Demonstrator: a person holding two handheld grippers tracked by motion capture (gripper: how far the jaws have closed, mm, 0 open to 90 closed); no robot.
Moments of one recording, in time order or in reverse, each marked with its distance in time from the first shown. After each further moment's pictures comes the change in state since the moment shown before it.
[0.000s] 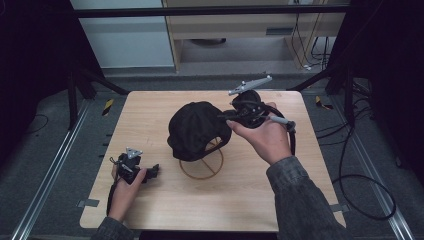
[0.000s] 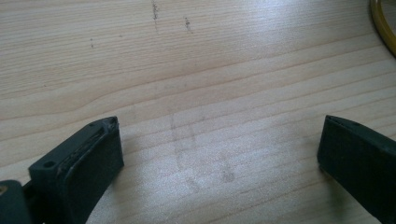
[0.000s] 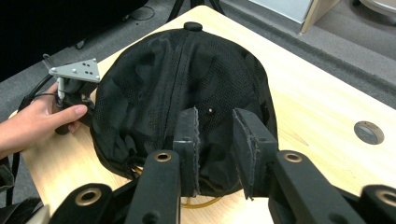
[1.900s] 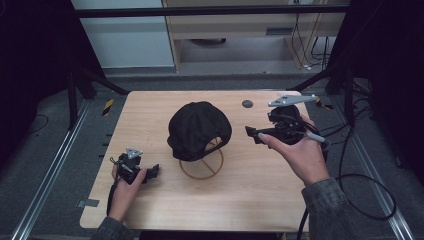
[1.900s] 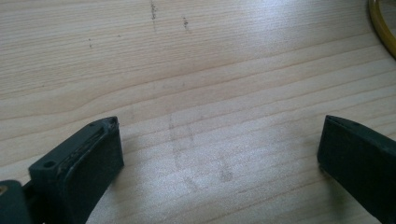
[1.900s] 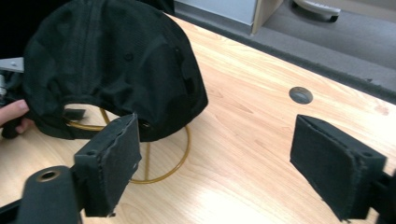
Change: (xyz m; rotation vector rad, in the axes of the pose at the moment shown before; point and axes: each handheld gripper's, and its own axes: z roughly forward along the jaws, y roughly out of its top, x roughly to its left) left arm -0.001 0.000 0.000 -0.001 -0.002 0.003; right arm -0.033 -0.060 -0.044 -0.065 -0.161 0.094
